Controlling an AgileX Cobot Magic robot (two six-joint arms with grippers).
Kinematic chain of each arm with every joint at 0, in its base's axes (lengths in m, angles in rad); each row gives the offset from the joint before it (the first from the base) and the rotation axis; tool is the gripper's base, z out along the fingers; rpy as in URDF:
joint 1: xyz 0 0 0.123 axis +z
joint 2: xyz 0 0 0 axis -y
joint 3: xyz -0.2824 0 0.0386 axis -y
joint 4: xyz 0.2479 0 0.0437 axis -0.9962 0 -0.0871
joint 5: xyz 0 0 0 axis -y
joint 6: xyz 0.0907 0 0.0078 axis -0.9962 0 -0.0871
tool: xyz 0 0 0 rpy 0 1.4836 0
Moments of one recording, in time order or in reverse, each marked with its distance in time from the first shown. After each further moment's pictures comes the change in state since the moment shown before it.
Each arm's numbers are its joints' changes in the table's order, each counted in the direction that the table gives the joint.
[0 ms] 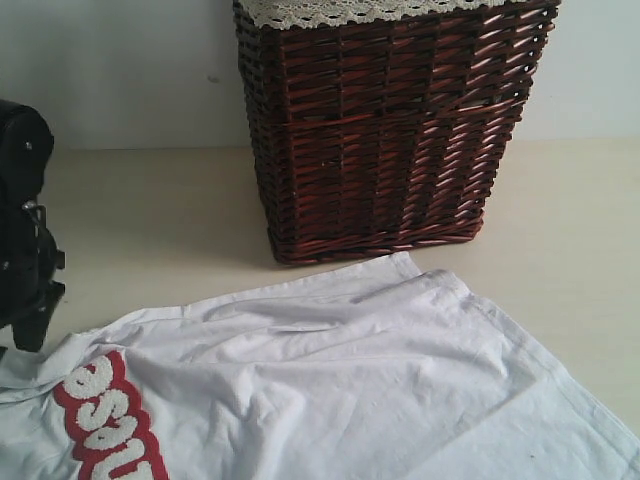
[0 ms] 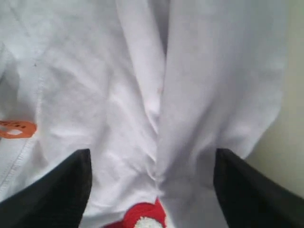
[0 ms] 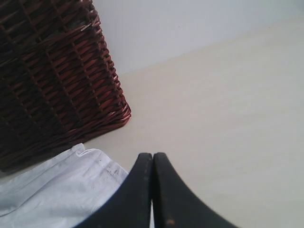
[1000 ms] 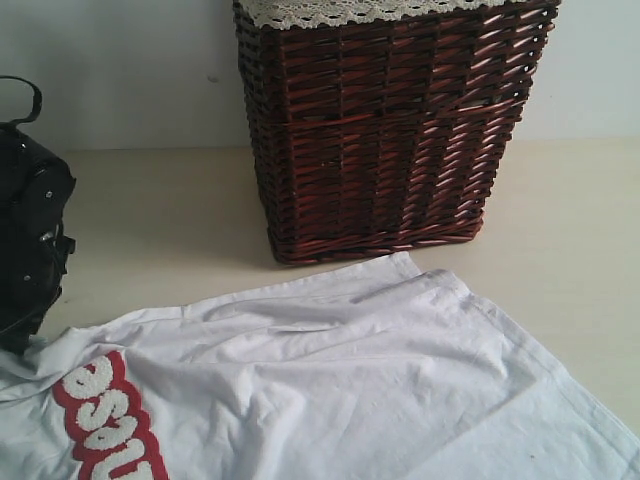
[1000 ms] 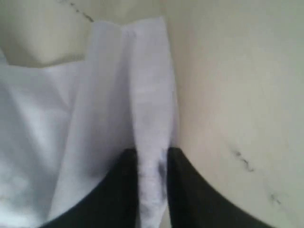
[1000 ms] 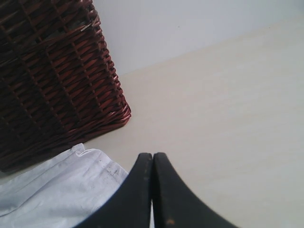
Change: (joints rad) left arm 0.014 -0.145 0.000 -0.277 0.295 0.126; right arm 0.000 0.000 0.000 0.000 0.000 0.000
